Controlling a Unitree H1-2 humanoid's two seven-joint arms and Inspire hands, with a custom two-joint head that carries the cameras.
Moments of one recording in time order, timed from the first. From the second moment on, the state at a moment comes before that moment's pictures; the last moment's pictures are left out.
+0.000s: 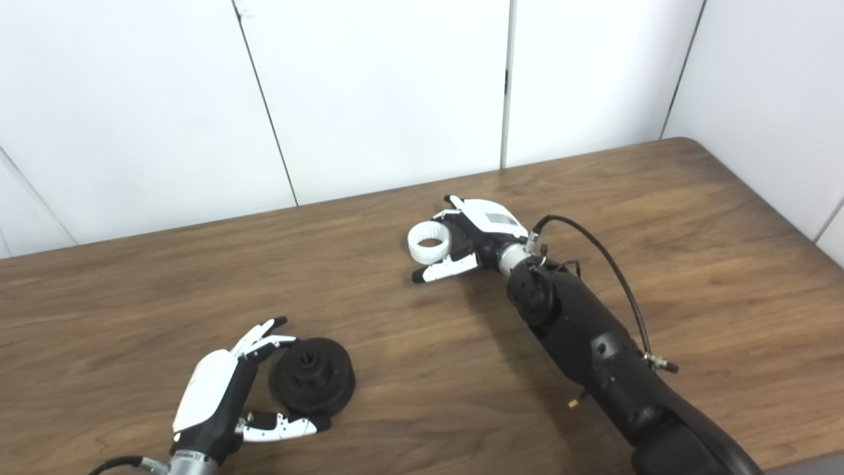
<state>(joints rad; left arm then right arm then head) -0.02 0.20 -0.29 -0.12 0.71 0.03 0.01 -0.57 -0.36 0.32 0.43 -0.65 0.14 0.08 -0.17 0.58</state>
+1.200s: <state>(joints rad) -0.02 0.19 -0.29 -0.12 0.71 0.03 0.01 -0.54 -0.30 0.28 0.50 -0.60 0.02 -0.14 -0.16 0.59</state>
